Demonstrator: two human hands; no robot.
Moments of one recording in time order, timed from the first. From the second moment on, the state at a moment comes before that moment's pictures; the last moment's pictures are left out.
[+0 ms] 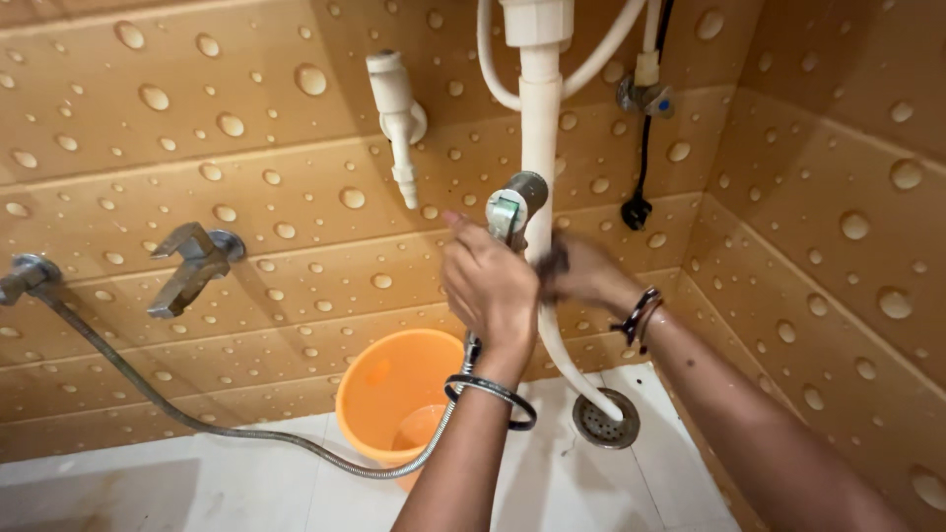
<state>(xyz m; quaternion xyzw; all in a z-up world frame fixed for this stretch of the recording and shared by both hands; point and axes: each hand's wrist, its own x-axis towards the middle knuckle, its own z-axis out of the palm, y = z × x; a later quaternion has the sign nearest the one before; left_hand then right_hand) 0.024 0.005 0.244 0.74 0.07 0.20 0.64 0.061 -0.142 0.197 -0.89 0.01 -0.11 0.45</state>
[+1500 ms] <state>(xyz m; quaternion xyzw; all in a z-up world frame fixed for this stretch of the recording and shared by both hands) 0.027 0.003 0.157 0.76 0.14 0.19 0.61 0.074 -0.143 0.143 -0.83 0.04 -0.12 0.54</state>
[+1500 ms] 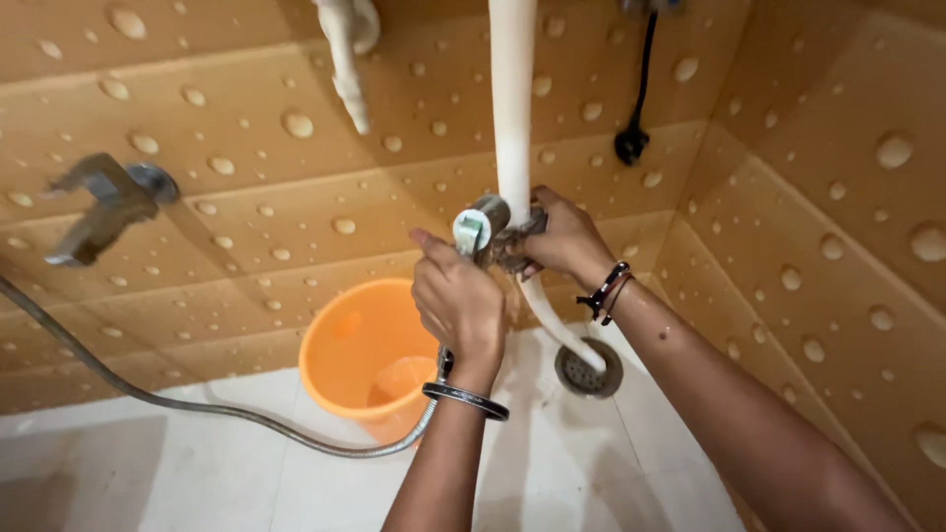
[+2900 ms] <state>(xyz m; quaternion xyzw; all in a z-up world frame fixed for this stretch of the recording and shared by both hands) -0.046 0.116 0.489 0.60 0.11 -0.02 0.79 -0.023 -0.042 0.421 -0.58 0.37 -0.01 0.73</state>
